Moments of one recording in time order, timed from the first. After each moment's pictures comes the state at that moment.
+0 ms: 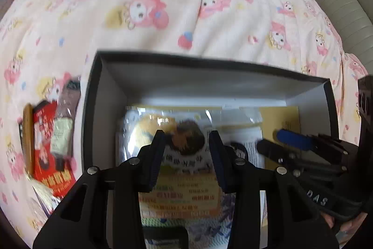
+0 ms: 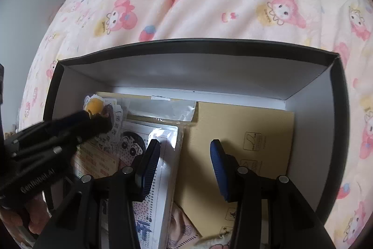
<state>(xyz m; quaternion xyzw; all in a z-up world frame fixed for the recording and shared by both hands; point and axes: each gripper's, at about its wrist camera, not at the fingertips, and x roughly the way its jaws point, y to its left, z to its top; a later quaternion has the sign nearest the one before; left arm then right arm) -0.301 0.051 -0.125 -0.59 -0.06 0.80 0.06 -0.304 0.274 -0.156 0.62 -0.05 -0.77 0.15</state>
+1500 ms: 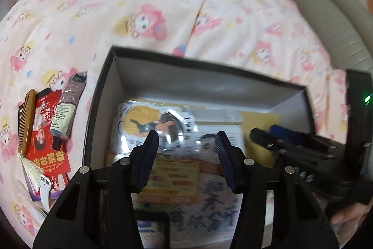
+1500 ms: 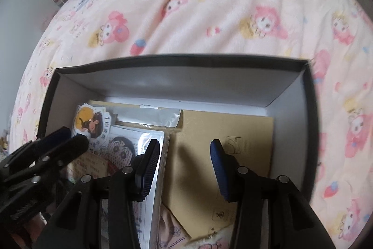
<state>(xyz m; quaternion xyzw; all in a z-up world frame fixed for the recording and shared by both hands) -0.260 0.059 -0.098 -0.52 -0.13 0.84 0.07 -0.294 0.270 -0.139 0.58 -0.03 -0.81 0.11</state>
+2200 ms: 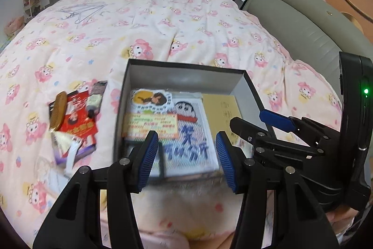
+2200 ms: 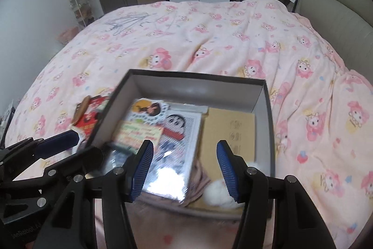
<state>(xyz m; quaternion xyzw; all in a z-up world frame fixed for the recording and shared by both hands) -0.113 0.042 -0.016 -0.45 -0.08 0.88 0.11 -0.140 0.225 -0.041 0.45 0.00 -0.89 0.12</state>
